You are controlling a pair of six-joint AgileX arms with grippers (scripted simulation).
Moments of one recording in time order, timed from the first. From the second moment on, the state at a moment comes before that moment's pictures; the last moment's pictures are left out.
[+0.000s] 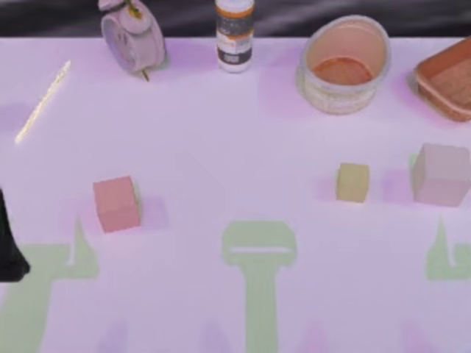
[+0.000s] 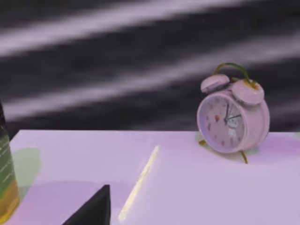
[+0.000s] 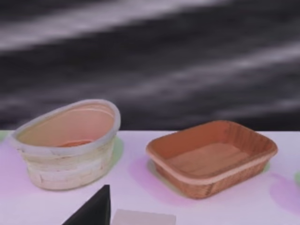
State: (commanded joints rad) left arm 0.00 0.00 0.00 0.00 0.00 0.00; right arm 0.00 0.00 0.00 0.00 0.00 0.00
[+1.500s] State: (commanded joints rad) left arm 0.00 0.00 0.00 0.00 0.00 0.00; right arm 0.32 1.97 1.61 -1.03 0.01 0.45
